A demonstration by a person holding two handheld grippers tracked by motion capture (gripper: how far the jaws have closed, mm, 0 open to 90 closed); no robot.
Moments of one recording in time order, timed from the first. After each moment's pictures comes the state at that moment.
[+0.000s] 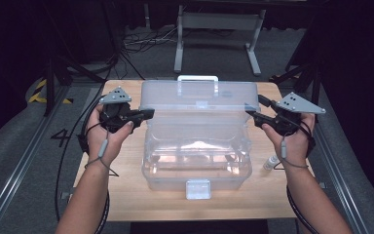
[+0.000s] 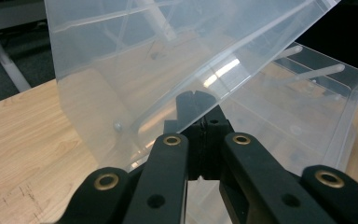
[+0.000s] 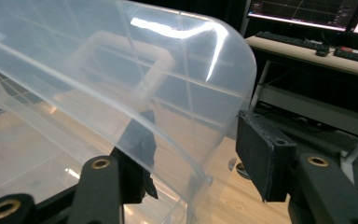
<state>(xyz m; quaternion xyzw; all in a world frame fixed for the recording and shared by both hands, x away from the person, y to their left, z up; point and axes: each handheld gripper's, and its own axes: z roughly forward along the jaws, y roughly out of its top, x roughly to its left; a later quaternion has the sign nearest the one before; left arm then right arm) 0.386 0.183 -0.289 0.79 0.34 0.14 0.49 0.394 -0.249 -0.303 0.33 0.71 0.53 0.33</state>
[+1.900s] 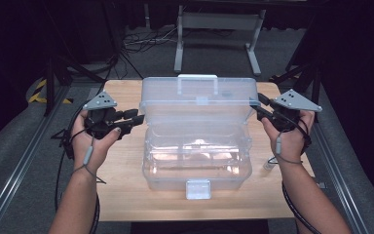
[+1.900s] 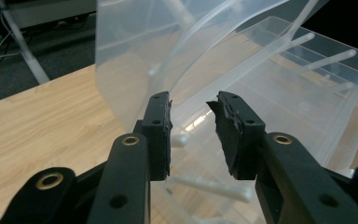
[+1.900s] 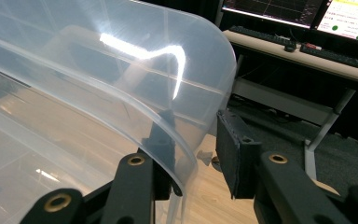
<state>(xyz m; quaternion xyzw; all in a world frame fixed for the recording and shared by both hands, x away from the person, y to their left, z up) 0.369 0.214 -0.290 0.78 0.36 0.16 0.48 0.398 -0.244 -0.298 0.36 0.71 0.49 0.37</state>
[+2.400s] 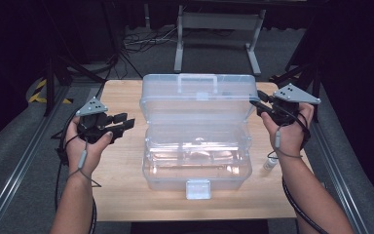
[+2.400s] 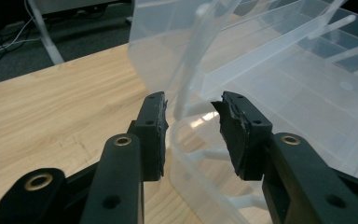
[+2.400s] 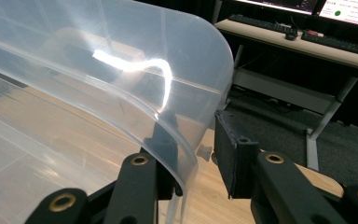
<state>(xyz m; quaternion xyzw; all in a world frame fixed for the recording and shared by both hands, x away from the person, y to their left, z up) 0.371 0.235 -0.315 0.77 0.40 0.18 0.46 0.409 -0.243 -0.291 0.38 0.71 0.48 0.35</state>
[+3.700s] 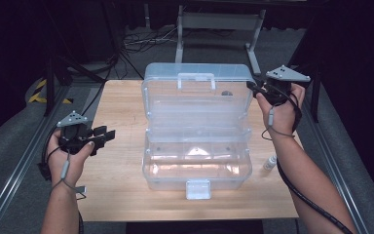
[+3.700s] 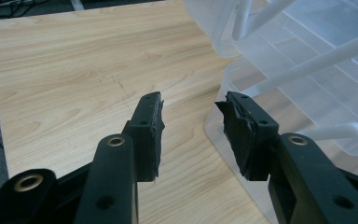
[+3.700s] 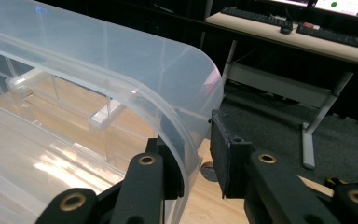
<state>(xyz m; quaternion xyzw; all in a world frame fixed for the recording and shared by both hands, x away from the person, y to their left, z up) 0.358 0.281 -0.347 0.75 0.48 0.16 0.43 0.464 -0.238 -0.282 0.40 0.71 0.47 0.35</state>
